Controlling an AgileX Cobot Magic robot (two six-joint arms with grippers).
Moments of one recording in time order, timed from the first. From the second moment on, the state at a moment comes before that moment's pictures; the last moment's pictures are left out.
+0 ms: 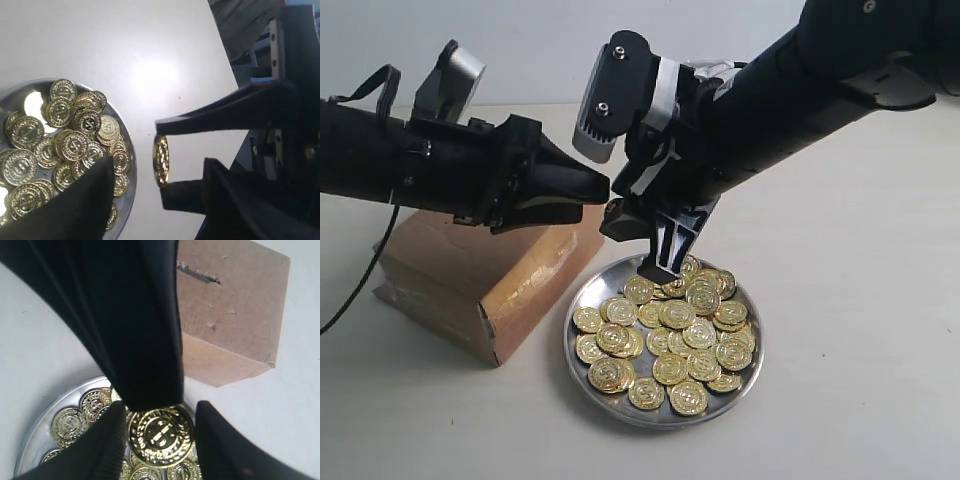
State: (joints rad) left arm -0.34 1.64 -0.85 -1.51 0.89 1.06; right arm 0.52 1.62 -1.08 0.59 0.57 -1.18
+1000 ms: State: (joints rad) left arm -0.40 1.72 -0.93 -1.47 0.88 0.98; right arm 0.52 1.62 -1.08 0.59 0.56 -1.18
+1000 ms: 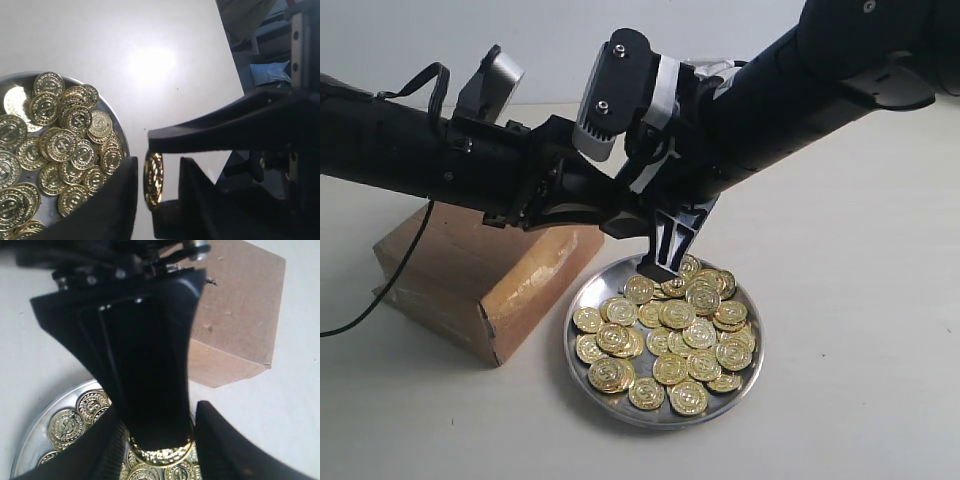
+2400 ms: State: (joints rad) left arm -0.40 1.57 -1.08 -0.28 0.61 0.43; right arm 0.52 1.41 -1.04 0.35 0.89 -0.55
